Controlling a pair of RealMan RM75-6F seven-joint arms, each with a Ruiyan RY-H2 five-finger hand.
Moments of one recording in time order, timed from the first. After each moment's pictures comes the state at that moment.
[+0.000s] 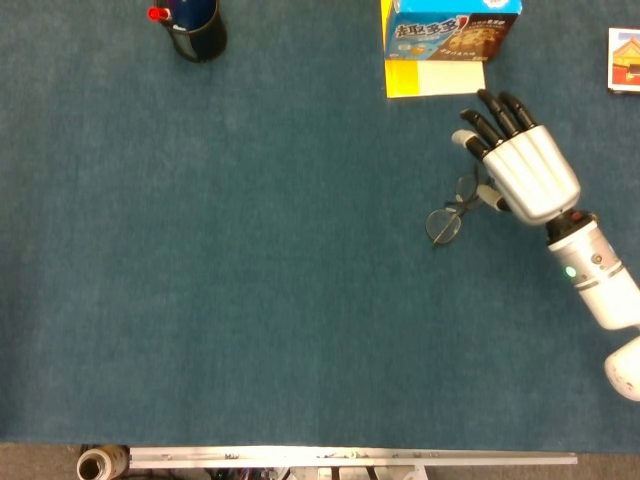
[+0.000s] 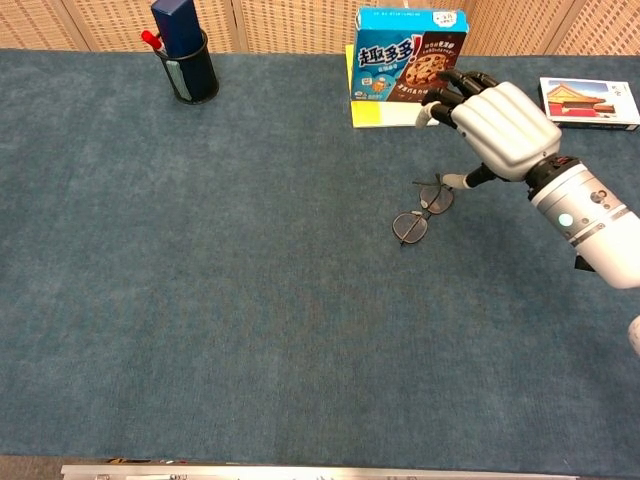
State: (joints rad) left arm -0.05 -1.03 -0.04 -1.71 1.43 1.48 0.08; right arm 0.59 -1.71 0.07 -1.03 -1.57 1.26 -0.22
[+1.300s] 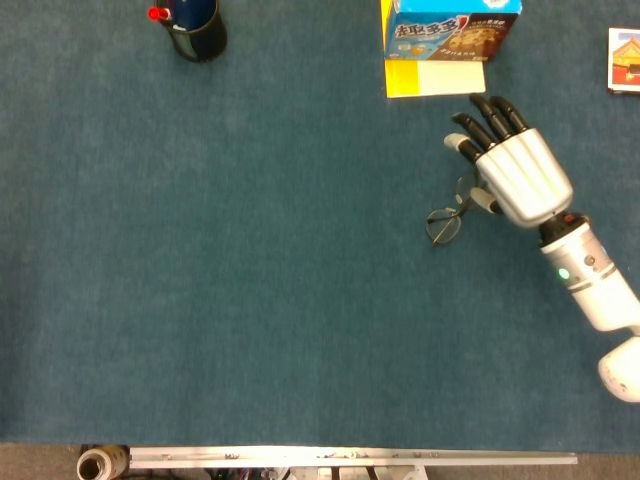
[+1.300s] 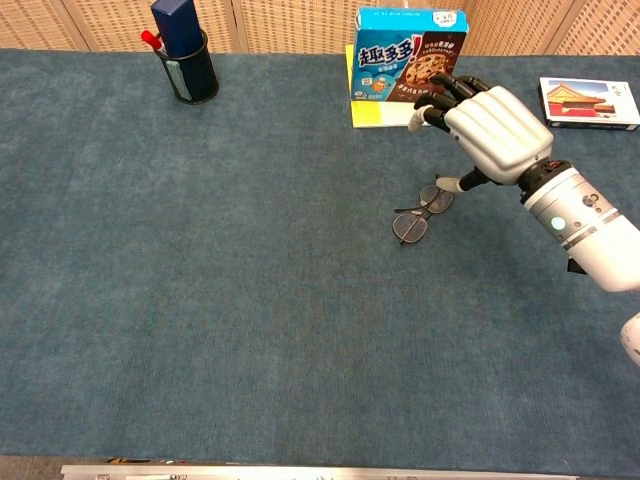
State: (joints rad) left arm -0.05 -1.03 -0.04 -1.72 1.44 1.48 0.07; right arm 0.59 -1.74 0.08 -1.03 -1.58 1.25 -0.21
